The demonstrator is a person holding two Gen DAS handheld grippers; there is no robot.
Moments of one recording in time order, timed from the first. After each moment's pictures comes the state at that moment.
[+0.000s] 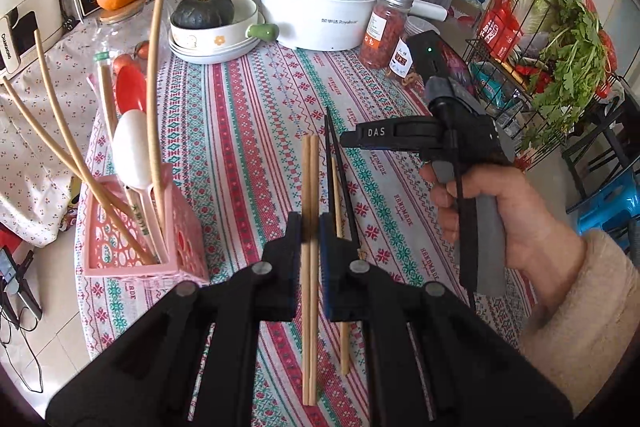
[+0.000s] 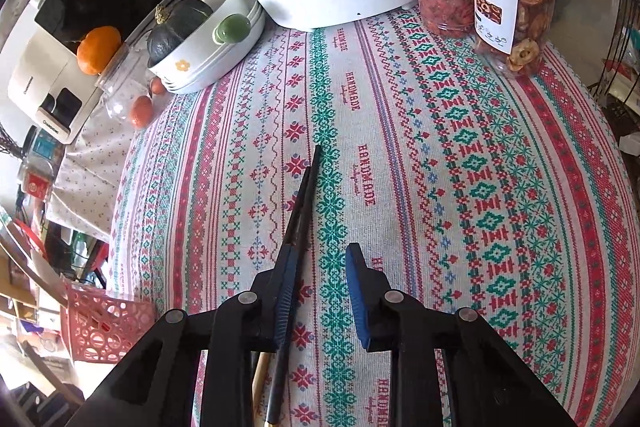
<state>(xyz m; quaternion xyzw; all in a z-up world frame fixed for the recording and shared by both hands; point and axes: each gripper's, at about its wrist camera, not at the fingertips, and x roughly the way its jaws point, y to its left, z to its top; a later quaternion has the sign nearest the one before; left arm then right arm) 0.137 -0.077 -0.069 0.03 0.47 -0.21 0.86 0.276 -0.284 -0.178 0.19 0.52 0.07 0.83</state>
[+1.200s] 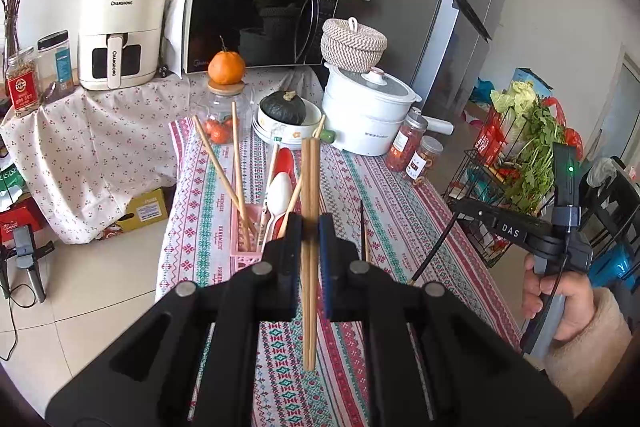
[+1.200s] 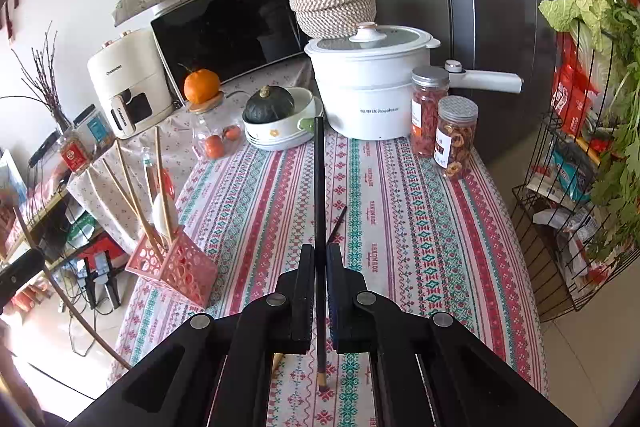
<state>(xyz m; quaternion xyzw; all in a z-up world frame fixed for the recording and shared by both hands) 0.058 0.043 0.011 -0.08 0.31 -0.16 0.93 0.109 -0.249 -0.039 0.08 0.35 0.06 0.93</state>
